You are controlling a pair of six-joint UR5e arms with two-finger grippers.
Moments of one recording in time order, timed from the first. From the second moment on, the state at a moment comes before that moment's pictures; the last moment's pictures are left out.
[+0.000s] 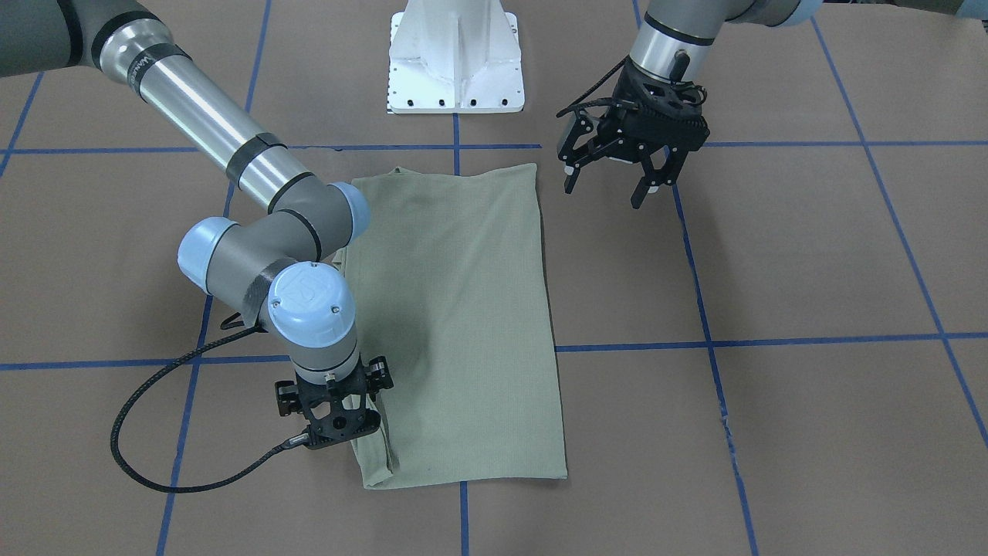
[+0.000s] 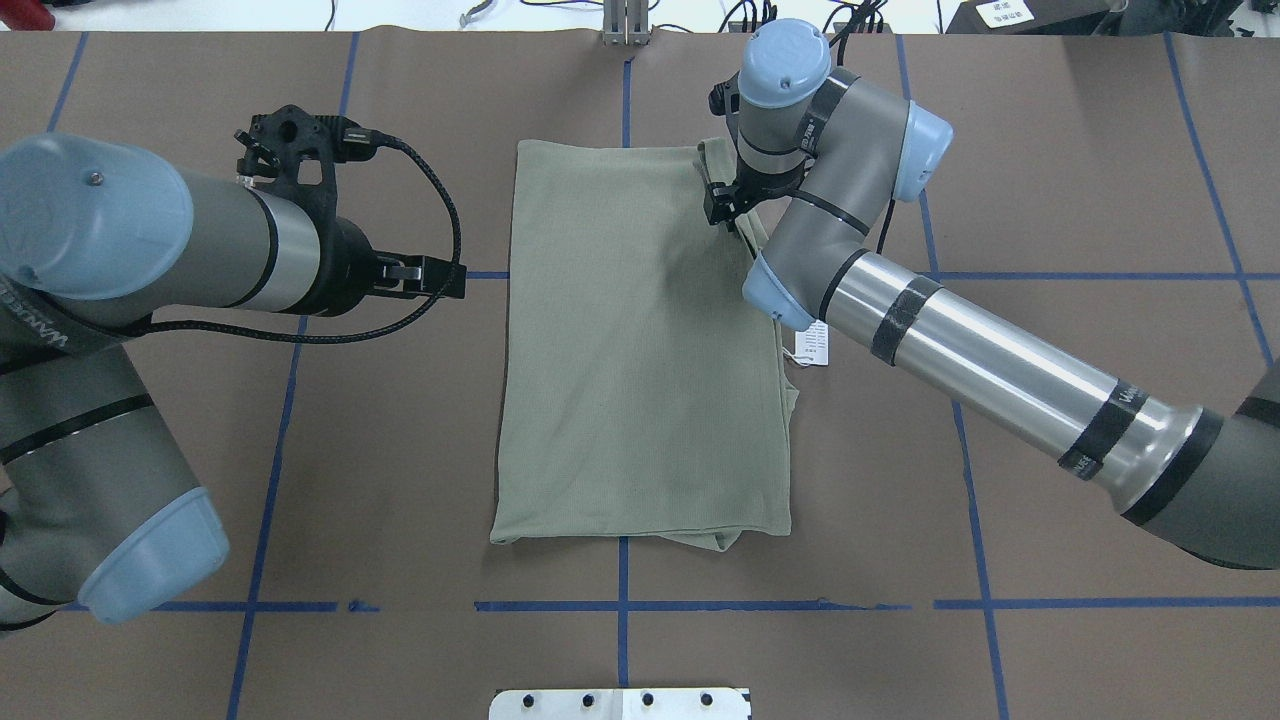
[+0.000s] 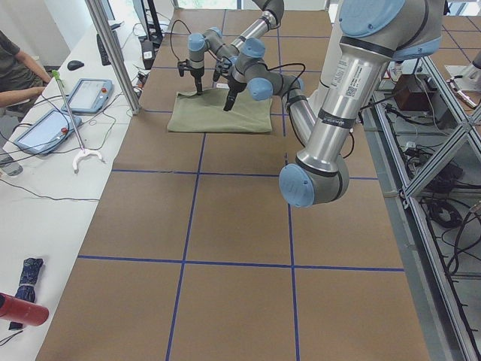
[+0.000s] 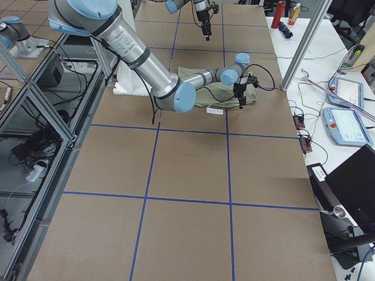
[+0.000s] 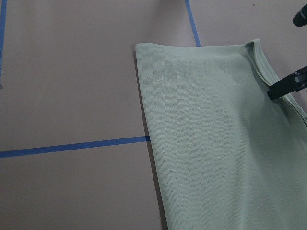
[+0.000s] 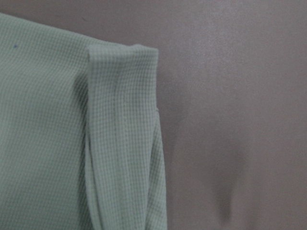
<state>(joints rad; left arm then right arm) -0.66 -1.99 -2.06 -1.72 -1.78 -1.07 0.78 -0.65 0.96 -1.30 1.91 0.67</state>
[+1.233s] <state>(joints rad) -0.65 -1.95 -2.08 -1.77 -1.85 -1.17 0.81 -0.81 1.23 -1.35 1.97 0.68</state>
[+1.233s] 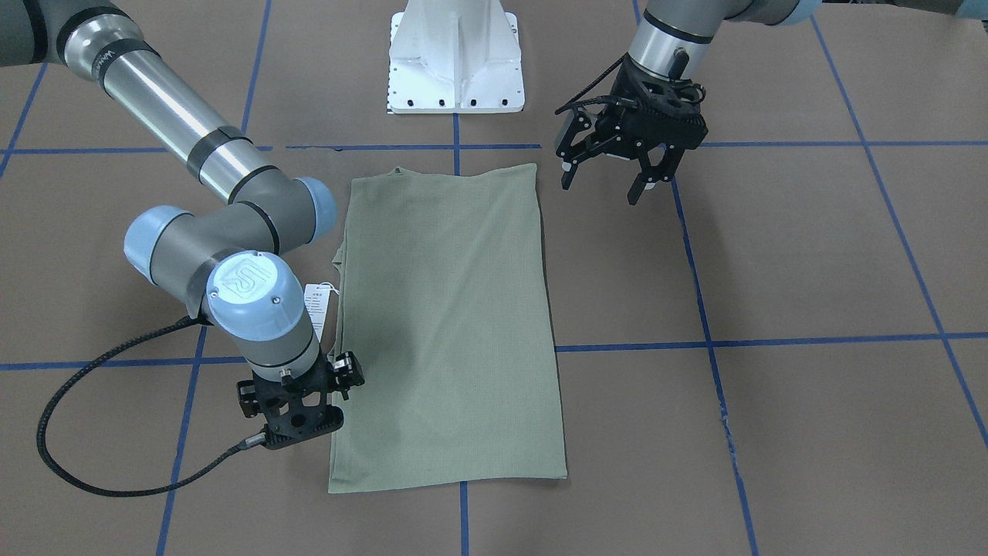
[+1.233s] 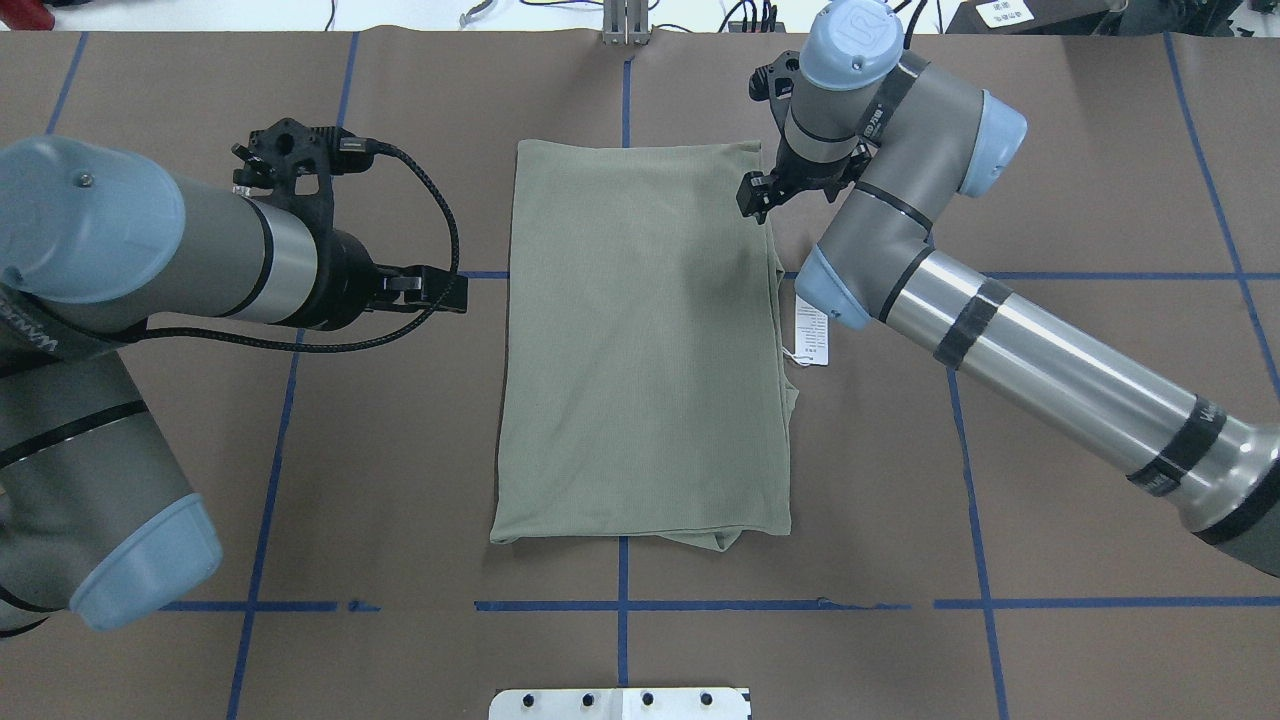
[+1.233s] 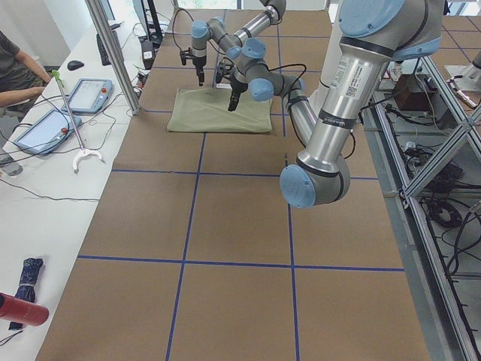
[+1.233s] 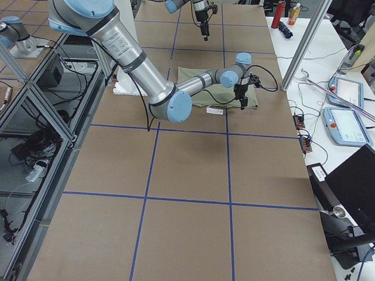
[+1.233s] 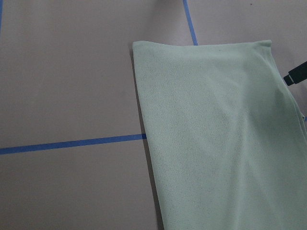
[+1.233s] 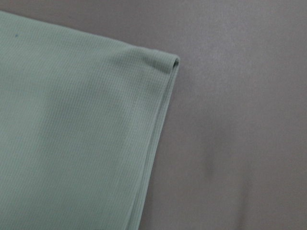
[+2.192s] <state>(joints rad) -0.26 -1.83 -1.97 -2.05 -1.63 -1.80 0.66 -1.18 1.97 -1.51 2.06 1.05</state>
